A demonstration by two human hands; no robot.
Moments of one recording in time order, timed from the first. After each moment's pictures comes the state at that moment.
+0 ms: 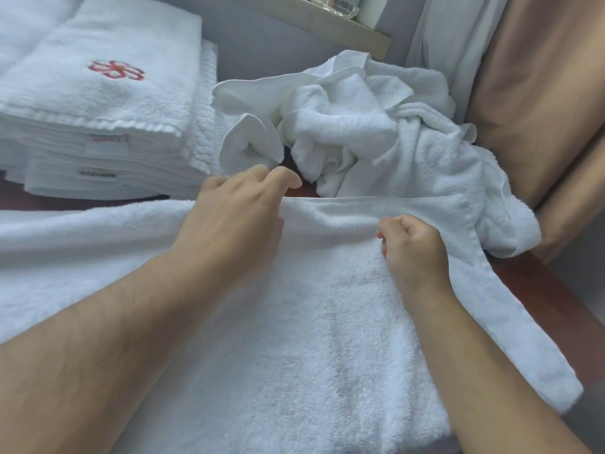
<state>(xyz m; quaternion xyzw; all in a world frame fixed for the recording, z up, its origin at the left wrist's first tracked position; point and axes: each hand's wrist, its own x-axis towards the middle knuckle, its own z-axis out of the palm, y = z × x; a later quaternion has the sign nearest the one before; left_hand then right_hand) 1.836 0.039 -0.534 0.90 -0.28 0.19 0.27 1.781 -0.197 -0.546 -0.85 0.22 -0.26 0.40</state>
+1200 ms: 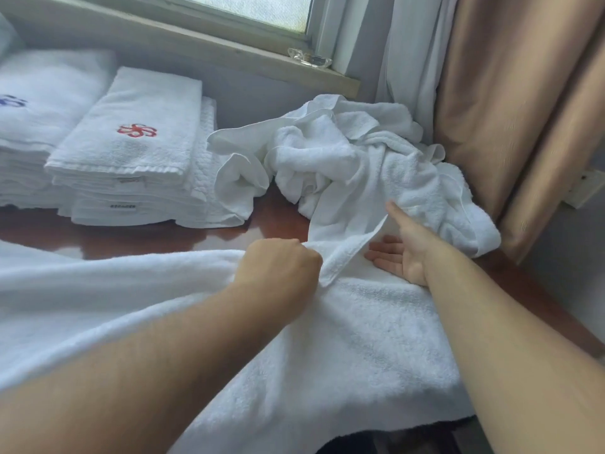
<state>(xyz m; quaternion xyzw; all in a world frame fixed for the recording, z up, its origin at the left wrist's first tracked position) 1.768 -0.016 -0.507 0.94 -0.33 0.11 -0.03 1.791 -0.270 -0.506 -0.65 0.36 0.00 0.67</state>
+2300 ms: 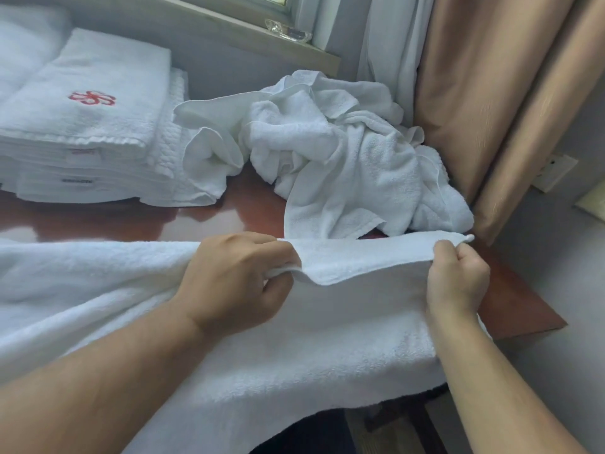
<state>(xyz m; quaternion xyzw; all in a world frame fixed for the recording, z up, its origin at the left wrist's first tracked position) 1.746 0.010 -0.534 0.81 -0.40 0.23 0.35 1.687 -0.274 -0.537 -0.73 0.31 -0.46 0.40</state>
